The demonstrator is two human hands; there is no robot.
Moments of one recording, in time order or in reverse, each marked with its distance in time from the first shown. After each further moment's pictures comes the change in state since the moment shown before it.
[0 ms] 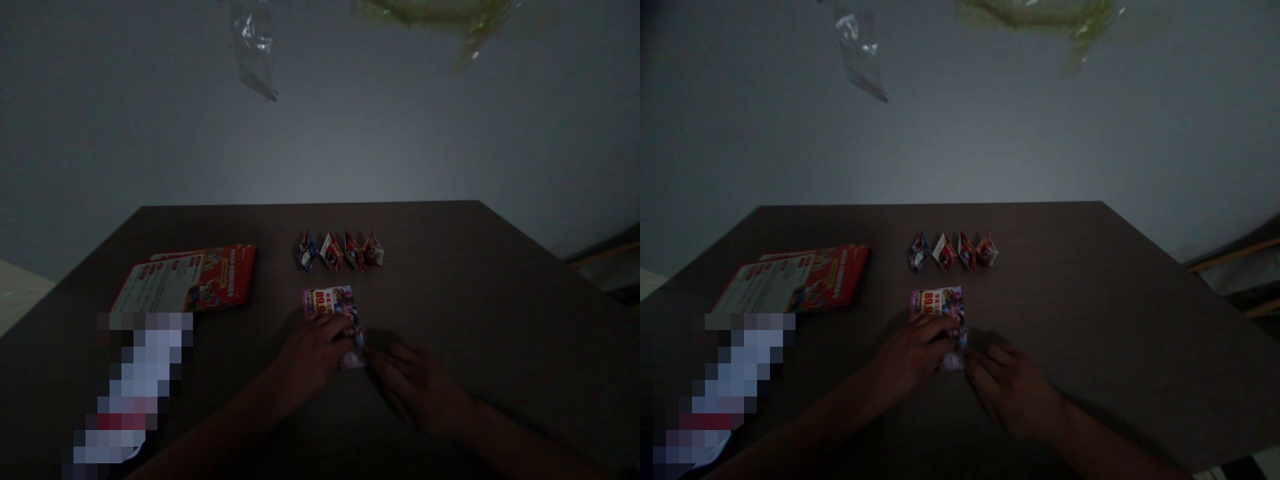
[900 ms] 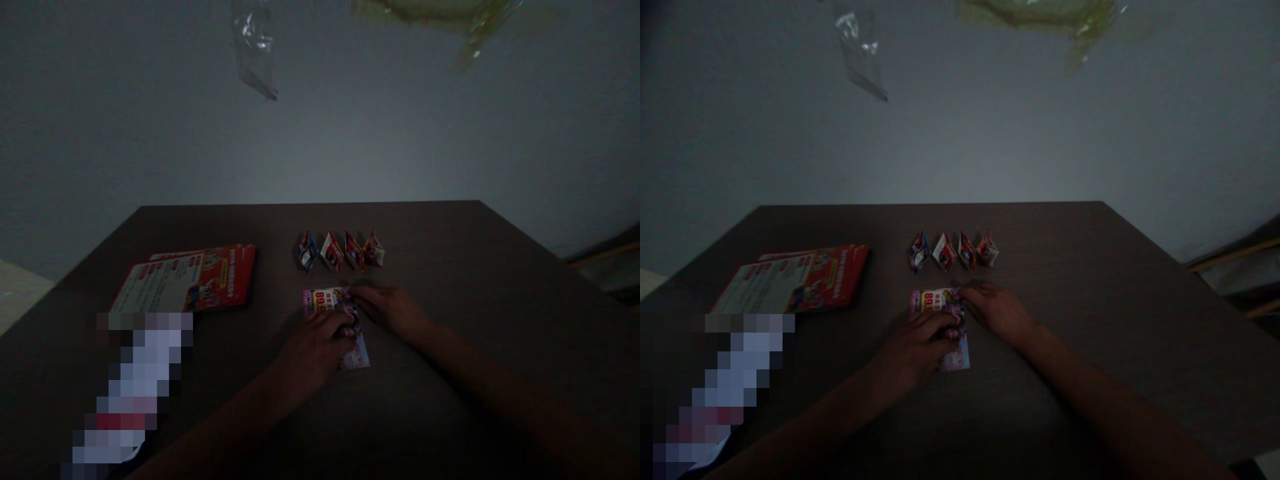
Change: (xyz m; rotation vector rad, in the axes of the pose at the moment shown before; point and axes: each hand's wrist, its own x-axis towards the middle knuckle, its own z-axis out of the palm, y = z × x) left_hand 0.000 -0.002 0.001 -0.048 0.023 -0.025; right_hand 0.055 0.079 0.023 0.049 -0.052 0.237
